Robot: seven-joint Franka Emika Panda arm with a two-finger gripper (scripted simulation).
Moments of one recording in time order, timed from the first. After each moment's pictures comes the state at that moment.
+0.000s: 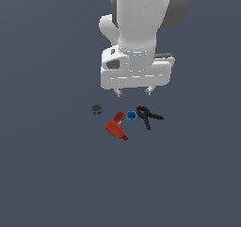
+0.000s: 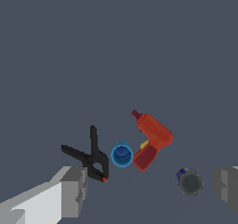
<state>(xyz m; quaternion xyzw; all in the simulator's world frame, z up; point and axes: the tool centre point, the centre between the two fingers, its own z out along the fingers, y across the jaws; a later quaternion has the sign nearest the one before) 0.013 0.044 0.314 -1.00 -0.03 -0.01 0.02</state>
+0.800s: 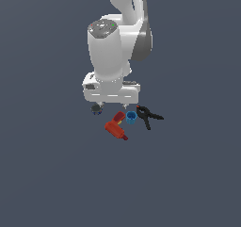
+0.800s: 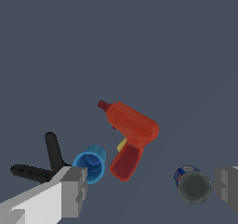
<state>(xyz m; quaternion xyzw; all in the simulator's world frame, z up) -0.012 -0.030 0.213 -1.00 0.06 -0.01 0.02</state>
